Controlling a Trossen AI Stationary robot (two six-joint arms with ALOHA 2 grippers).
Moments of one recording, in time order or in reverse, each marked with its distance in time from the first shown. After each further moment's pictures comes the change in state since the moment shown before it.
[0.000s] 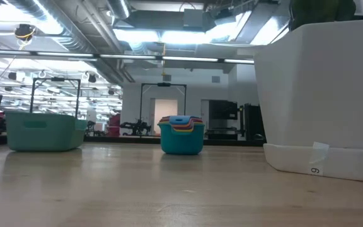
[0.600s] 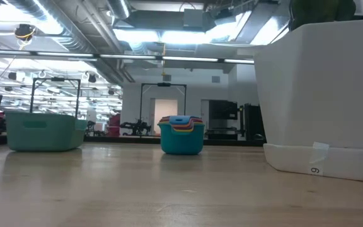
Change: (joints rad) left arm 0.020 0.000 0.000 0.000 0.000 -0.001; right arm 0.000 0.240 -0.001 0.276 0.001 -0.004
